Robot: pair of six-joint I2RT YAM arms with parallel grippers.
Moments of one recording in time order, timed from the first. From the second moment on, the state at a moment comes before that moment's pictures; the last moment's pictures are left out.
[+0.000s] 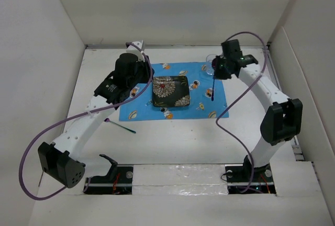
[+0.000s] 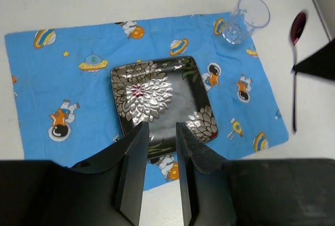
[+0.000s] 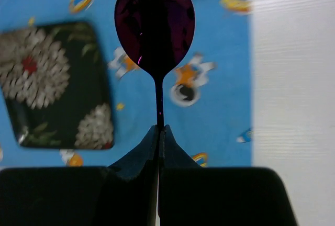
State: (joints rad) left arm -0.53 1.24 1.25 -0.40 -0.12 -0.35; right arm 0.23 1.71 1.55 -0.74 0.07 0.41
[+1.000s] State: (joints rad) left arm -0.46 1.19 1.14 -0.66 -0.37 -0.78; right arm 0.36 2.13 1.66 -0.70 0.00 0.41
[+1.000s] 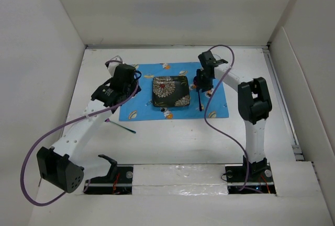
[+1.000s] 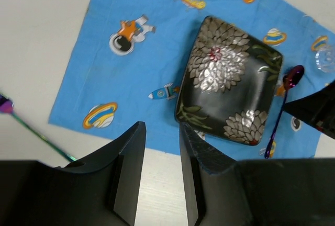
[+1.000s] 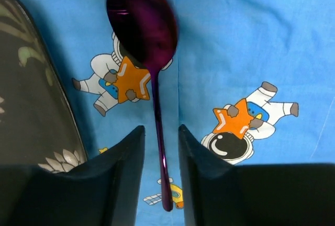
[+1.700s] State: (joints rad) left arm -0.12 1.33 0.84 -0.92 -0.27 -1.10; right arm 0.48 1.58 1.36 -0.56 -0.09 0.46
